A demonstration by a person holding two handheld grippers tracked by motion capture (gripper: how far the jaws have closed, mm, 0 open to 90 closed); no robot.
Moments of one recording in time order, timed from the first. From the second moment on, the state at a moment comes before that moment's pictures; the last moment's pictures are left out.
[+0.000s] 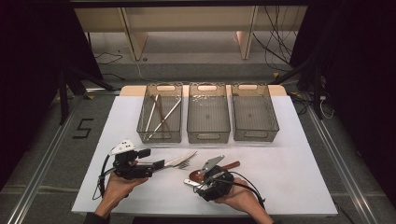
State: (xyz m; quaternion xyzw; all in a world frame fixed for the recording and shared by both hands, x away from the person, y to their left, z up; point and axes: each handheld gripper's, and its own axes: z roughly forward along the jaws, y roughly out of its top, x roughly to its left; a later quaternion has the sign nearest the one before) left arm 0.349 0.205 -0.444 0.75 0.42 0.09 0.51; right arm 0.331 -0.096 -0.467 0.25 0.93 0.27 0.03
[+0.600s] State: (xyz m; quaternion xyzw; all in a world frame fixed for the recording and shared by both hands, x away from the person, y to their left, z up) left arm 0.348 0.204 -0.447 0.75 0.42 0.08 0.51; right arm 0.330 -0.084 -0.469 0.21 0.95 0.24 0.04
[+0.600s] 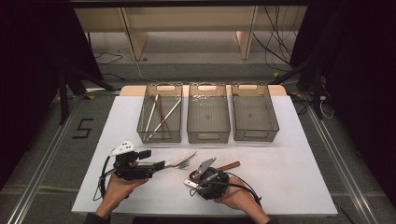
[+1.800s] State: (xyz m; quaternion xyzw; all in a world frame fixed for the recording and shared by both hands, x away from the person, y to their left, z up) left arm 0.348 0.209 -0.448 0.74 0.43 0.09 0.52; right arm 0.347 -0.098 -0.434 0.24 0.93 0.27 0.04
